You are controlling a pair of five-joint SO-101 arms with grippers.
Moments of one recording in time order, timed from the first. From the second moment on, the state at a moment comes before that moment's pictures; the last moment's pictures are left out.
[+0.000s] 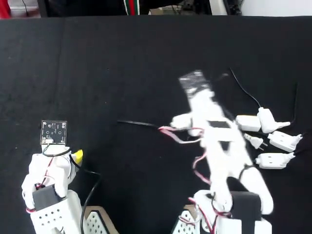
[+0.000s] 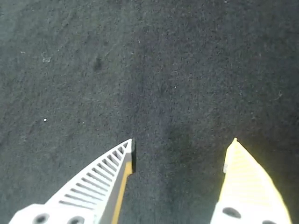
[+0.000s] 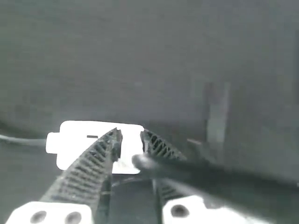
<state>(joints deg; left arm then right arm) -27.4 -104.2 92.6 68.4 -23.7 7.1 -16.3 60.3 21.1 29.0</state>
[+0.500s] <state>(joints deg) -27.4 -104.2 92.6 68.4 -23.7 36.7 -9.5 53.7 18.6 42.5</state>
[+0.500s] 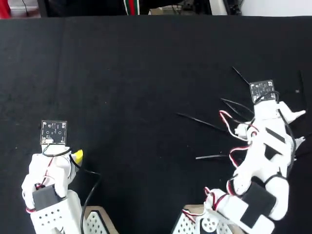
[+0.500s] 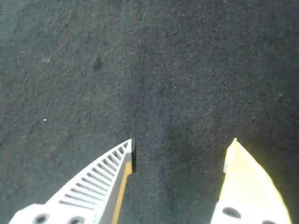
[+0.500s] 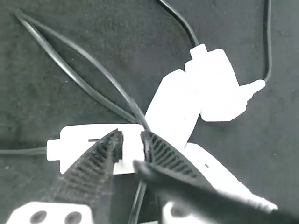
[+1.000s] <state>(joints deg) -27.4 -104.2 92.6 68.4 -23.7 32.5 -14.9 48.0 39.5 37.1</state>
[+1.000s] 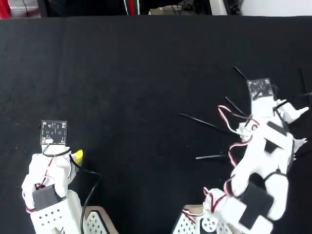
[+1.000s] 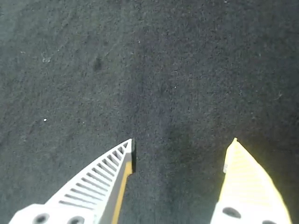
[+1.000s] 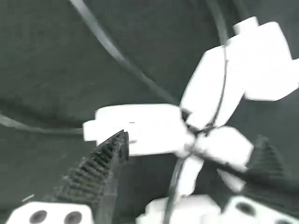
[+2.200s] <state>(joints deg) -15.8 -104.1 96.2 61.5 -20.9 7.5 -103.0 96.6 48.6 29.2</state>
